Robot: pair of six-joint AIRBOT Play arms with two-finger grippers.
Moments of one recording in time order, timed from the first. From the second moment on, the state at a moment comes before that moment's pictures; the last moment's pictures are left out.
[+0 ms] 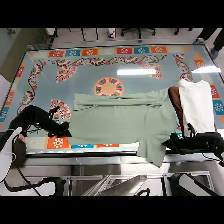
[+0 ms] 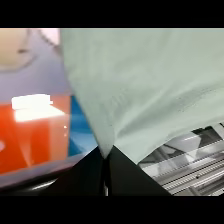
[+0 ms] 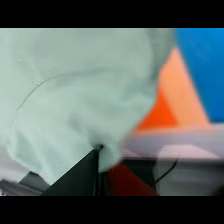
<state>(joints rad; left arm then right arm) 0.18 -1.43 0.89 -2.01 1.37 1.80 -0.62 -1.15 0.35 2.28 -1.16 -1.95</state>
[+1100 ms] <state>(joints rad) 0.13 -1.61 1.38 -1.92 1.32 1.72 -0.28 -1.32 0.93 2.32 -1.00 -1.79</state>
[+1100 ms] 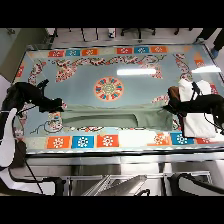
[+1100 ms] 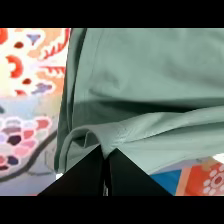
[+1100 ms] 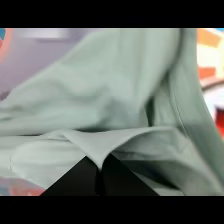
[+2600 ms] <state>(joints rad) 0.07 -1.47 1.53 -1.94 1.61 1.60 -0.39 -1.79 1.25 2.27 -1.39 -2.18</state>
